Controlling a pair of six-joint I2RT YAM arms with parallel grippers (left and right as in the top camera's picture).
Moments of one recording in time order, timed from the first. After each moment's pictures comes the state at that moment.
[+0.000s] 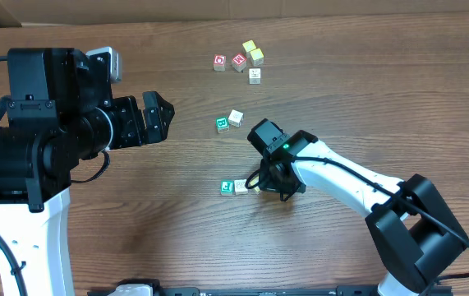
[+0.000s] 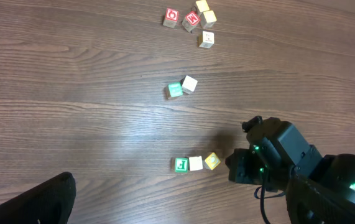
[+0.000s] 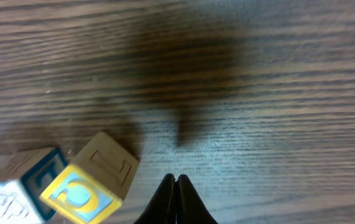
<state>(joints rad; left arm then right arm) -0.02 1.38 1.96 -1.52 0.25 -0.20 0.70 1.84 1.17 -0.80 -0.03 0.83</state>
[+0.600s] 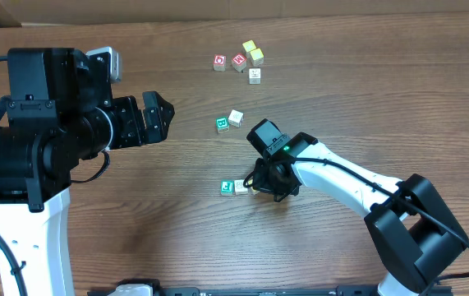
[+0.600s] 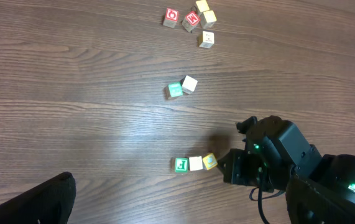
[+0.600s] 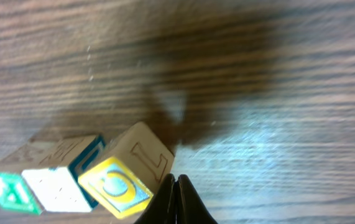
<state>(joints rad) -0.02 1.38 1.96 -1.52 0.25 -0.20 0.70 1.84 1.16 -0.74 -0.16 0.88</state>
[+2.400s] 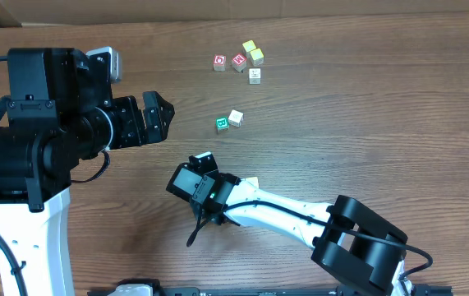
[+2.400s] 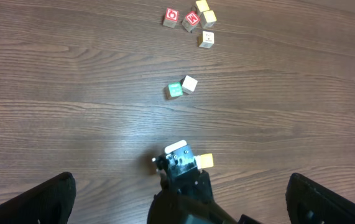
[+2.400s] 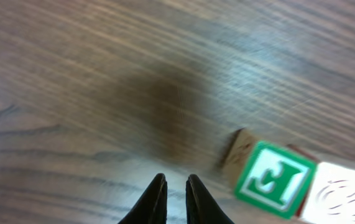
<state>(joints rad) -0.02 1.38 1.96 -1.52 0.25 -0.20 1.09 2.02 1.41 -0.66 0.19 0.70</state>
